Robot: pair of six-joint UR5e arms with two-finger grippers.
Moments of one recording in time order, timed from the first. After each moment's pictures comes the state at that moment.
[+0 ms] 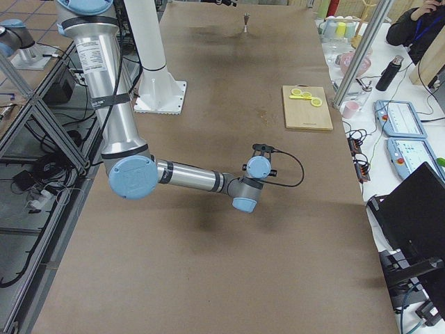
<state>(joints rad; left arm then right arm) -0.23 -1.00 -1.34 -3.61 -0.52 -1.09 1.05 -1.34 1.08 -0.14 2.44 -0.21</state>
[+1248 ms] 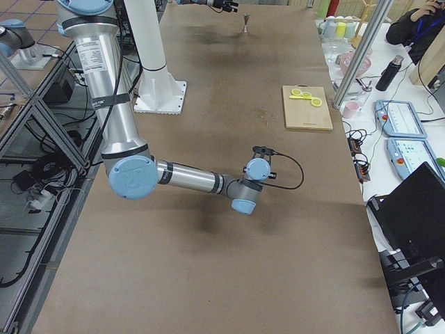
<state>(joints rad) -0.09 -1.10 -1.25 -3.54 -0.29 -1.19 1.06 -1.34 1.06 -0.15 2.43 -0.21</state>
